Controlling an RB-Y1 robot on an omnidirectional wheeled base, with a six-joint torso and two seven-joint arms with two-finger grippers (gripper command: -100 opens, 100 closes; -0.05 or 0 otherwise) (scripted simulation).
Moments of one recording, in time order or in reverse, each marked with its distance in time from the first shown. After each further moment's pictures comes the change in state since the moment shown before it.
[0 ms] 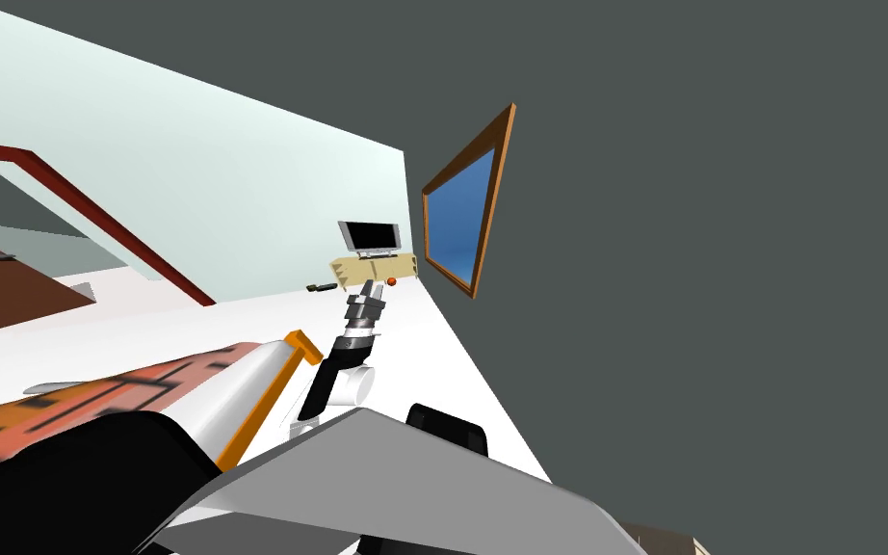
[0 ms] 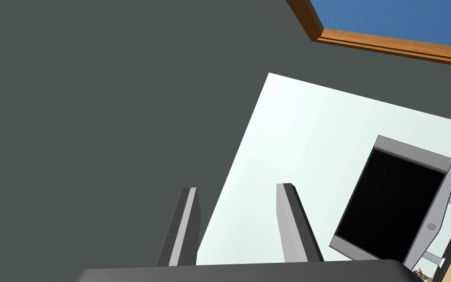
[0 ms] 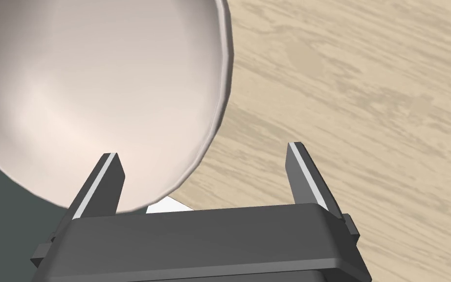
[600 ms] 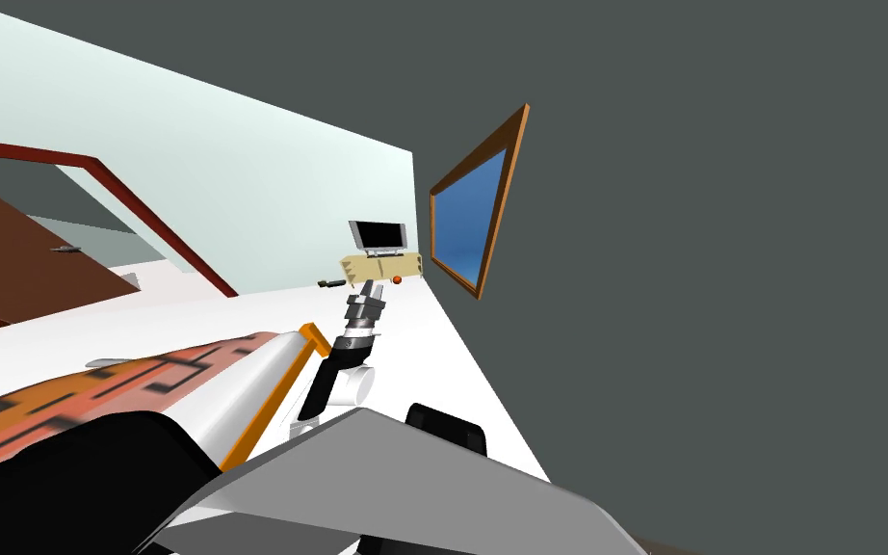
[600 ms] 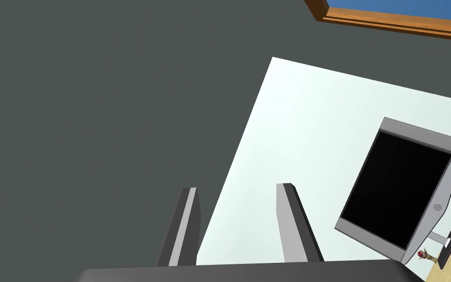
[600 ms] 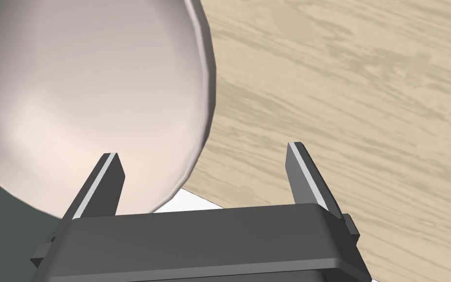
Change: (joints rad) left arm 0.000 0.000 0.000 0.000 0.000 0.000 0.000; right arm -0.015 -0.004 0.068 0.044 -0.190 0.013 0.043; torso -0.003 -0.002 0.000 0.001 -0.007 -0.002
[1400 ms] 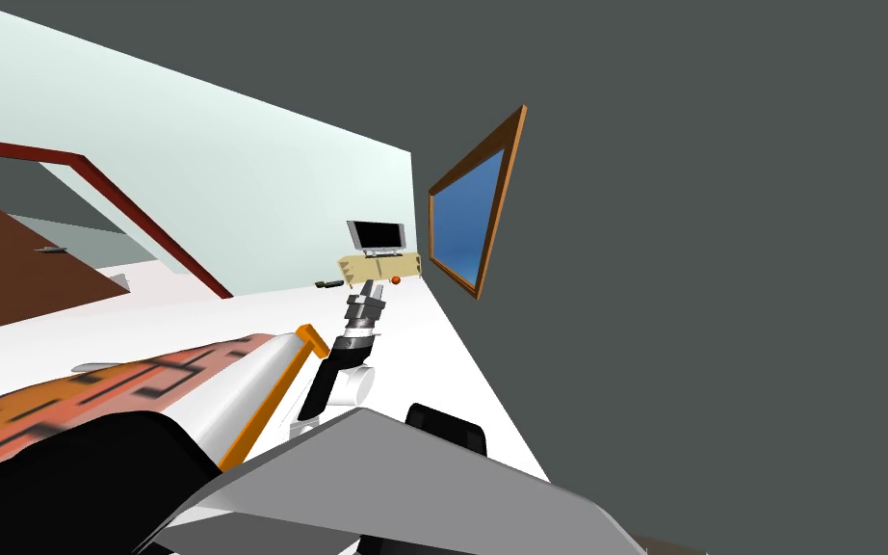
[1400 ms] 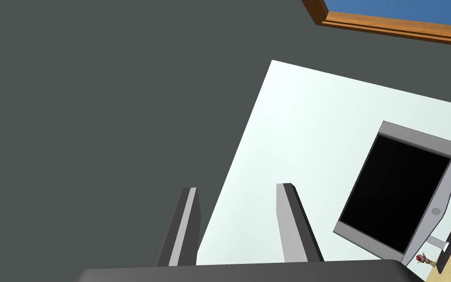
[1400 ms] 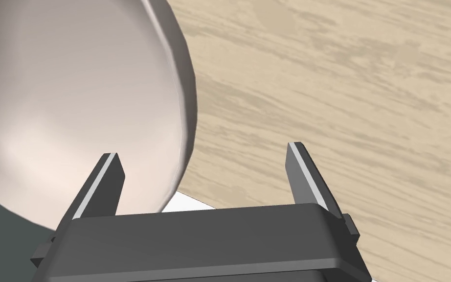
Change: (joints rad) left arm 0.000 0.000 0.000 0.000 0.000 0.000 0.000; right arm -0.004 0.023 0.008 0.014 -0.014 0.032 -0.012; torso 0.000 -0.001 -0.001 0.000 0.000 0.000
